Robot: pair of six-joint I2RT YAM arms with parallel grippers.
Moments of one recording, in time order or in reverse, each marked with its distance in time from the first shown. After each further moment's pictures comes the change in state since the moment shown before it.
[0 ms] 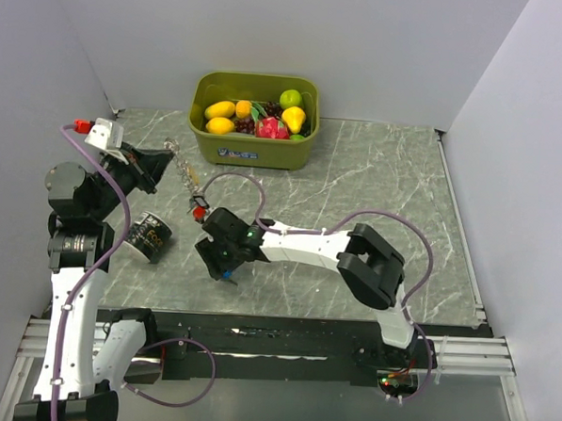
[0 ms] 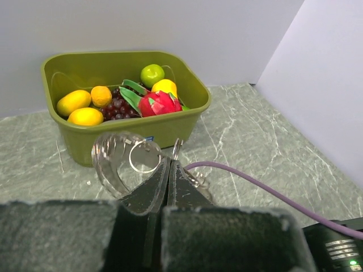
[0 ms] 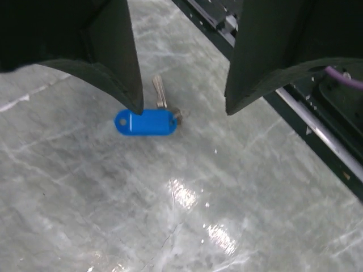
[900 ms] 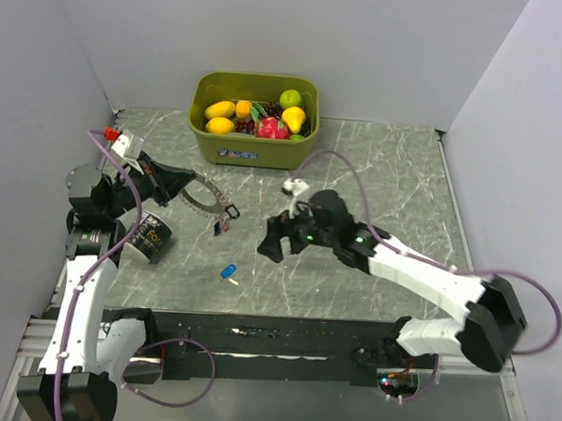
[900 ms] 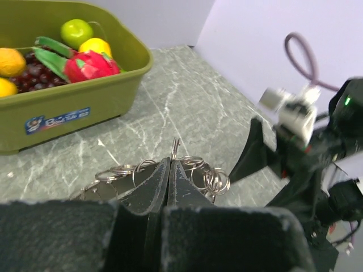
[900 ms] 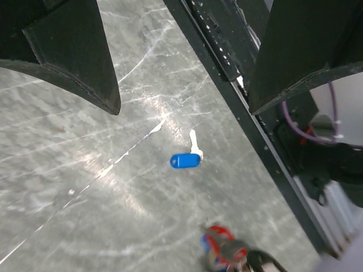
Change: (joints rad) left arm 0.000 0.060 -0.172 0.185 0.294 -0.095; right arm -0.314 -0.786 -0.626 0.308 -0.238 -0.076
